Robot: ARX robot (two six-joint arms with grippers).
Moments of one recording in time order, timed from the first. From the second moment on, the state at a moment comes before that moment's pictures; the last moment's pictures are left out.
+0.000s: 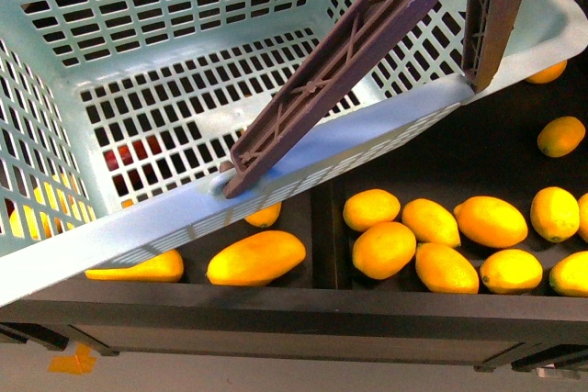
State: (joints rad) left arm -0.58 1.53 1.16 -0.12 0.10 -0.99; right arm 0.39 1.71 0.83 0.80 0.13 0.12
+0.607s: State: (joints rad) left arm -0.58 1.53 1.15 -0.12 0.11 -0.99; right arm 0.24 1.32 0.63 0.71 0.23 0.06
